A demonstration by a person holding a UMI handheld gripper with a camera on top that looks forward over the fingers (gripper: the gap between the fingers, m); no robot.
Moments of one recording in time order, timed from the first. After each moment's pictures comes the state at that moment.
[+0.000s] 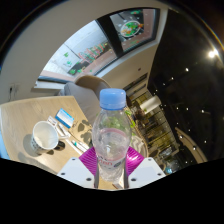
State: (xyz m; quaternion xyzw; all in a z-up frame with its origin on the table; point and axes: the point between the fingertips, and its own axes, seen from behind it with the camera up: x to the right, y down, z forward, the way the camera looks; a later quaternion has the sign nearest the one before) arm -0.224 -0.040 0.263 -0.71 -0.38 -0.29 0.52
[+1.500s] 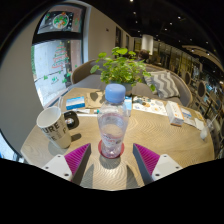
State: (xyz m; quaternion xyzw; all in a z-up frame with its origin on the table) arm -0.158 -0.103 0.069 -0.90 -0.11 0.03 0.42
